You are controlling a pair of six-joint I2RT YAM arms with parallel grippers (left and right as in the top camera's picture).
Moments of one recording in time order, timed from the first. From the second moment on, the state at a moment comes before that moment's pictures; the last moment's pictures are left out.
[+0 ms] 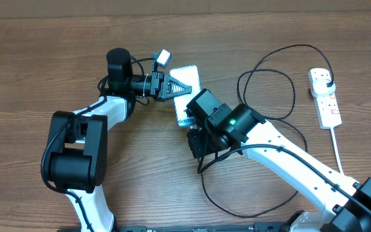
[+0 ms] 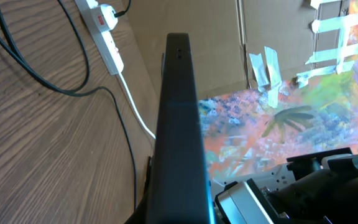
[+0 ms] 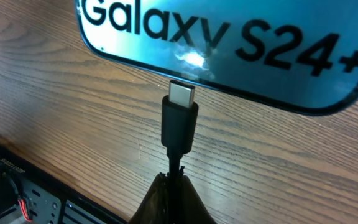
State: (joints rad) left arm -0.14 2.01 1.09 0.64 1.55 -1.01; right arm 0.76 1.57 1.27 -0.99 -0.20 0.43
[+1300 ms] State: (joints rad) left arm -0.14 2.01 1.09 0.62 1.55 -1.01; right arm 0.75 1.57 1.27 -0.99 -0.20 0.45
